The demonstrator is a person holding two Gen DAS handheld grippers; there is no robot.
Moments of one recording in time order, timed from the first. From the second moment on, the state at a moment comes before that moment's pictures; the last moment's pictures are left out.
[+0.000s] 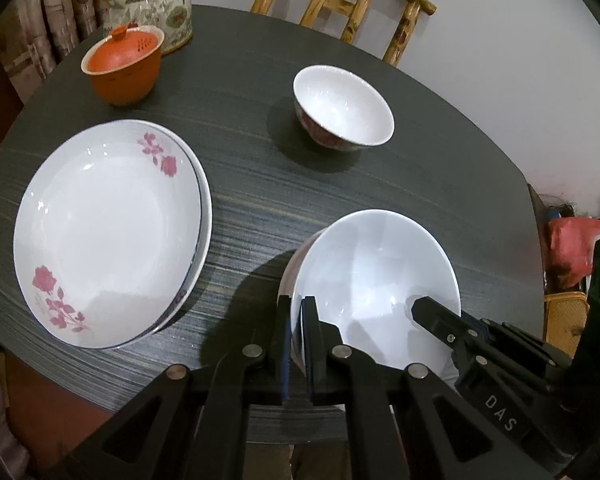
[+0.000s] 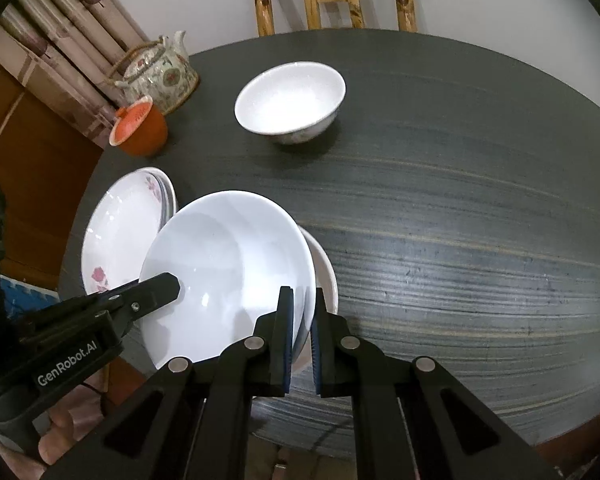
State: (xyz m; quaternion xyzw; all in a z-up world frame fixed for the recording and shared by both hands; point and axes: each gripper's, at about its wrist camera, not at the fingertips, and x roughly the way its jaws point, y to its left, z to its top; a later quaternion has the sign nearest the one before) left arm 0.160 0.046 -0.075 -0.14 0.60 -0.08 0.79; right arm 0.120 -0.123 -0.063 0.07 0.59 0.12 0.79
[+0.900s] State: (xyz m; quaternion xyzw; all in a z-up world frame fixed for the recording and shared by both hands) left arm 0.159 0.040 -0.083 -0.14 0.59 -0.08 0.79; right arm 0.113 -0.127 -0.076 0.08 0.58 0.11 0.80
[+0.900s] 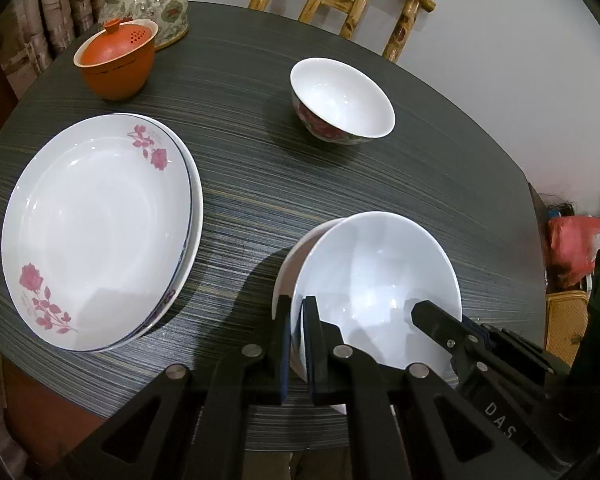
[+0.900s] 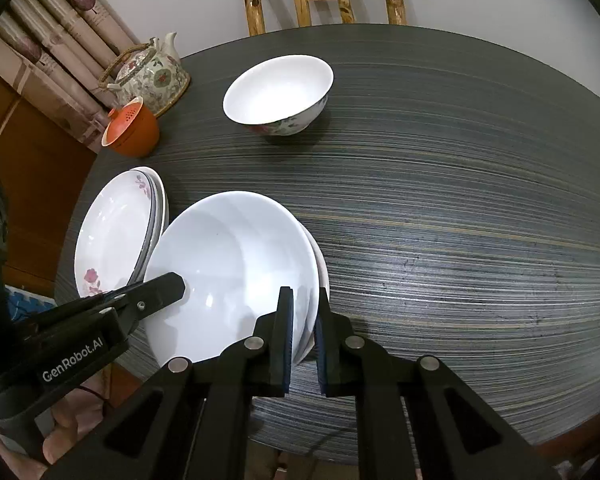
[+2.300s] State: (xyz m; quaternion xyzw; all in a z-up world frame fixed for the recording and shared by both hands) left arm 0.153 0.040 -0.075 -0.09 0.57 -0.07 0.82; right arm 0.101 -0.138 -0.080 0.11 0.58 0.11 0.80
